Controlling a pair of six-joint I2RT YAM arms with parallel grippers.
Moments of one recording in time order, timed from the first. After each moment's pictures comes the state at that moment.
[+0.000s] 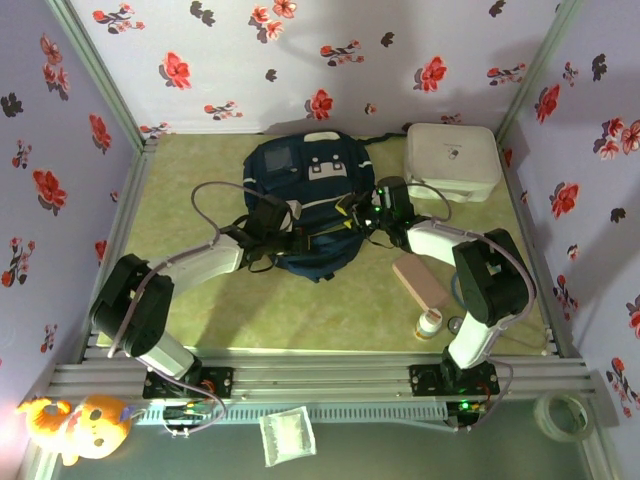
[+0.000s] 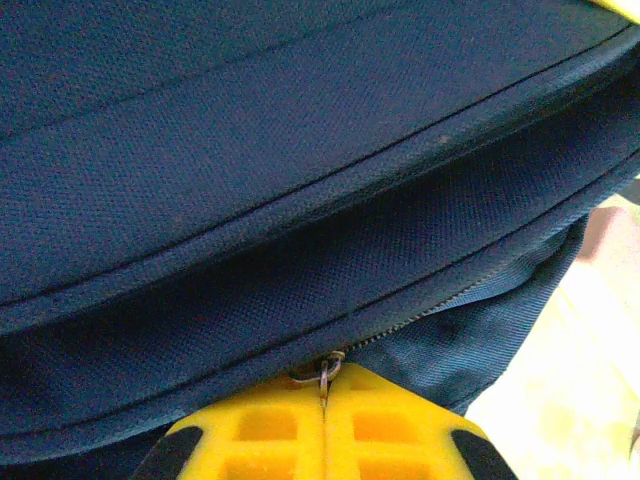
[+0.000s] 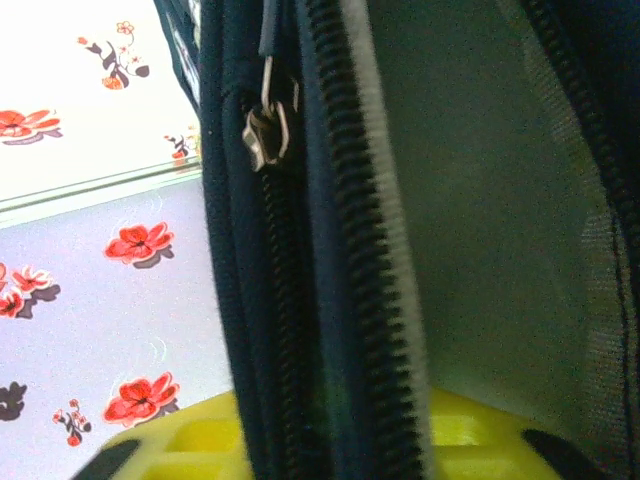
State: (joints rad) left arm -0.67 1.57 0.95 -0.21 0.19 -0.55; right arm 0.43 1.73 0.94 0.25 -0.48 1.39
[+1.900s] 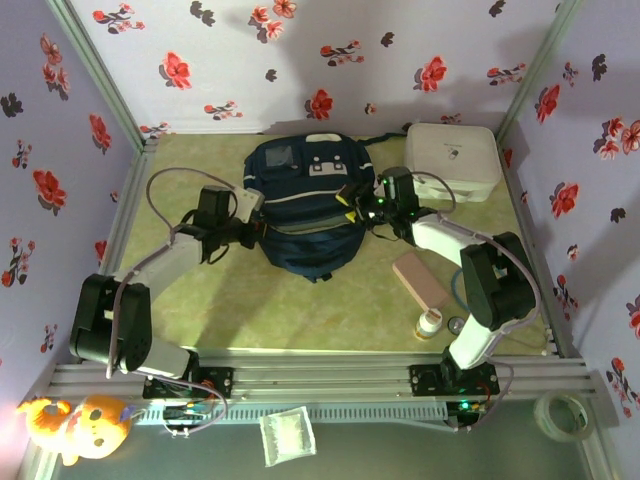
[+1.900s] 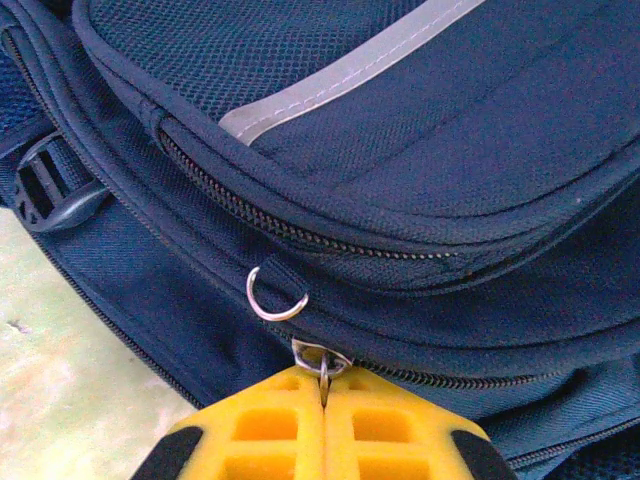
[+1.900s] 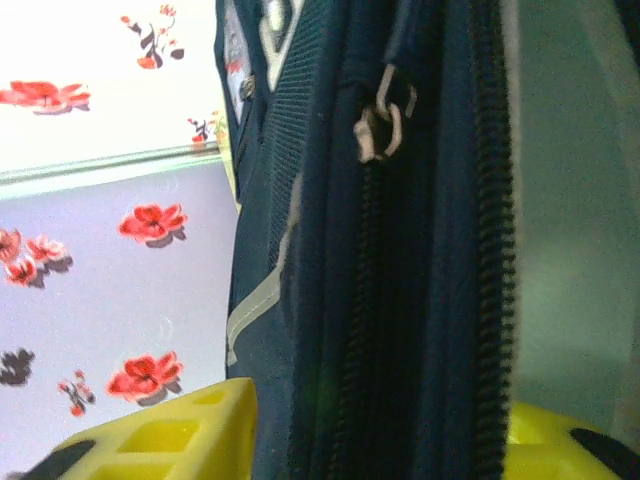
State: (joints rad) left arm -0.32 1.44 0.85 -0.19 0.34 0.04; right arm 0.41 1.69 0.99 0.17 -0.51 1.32
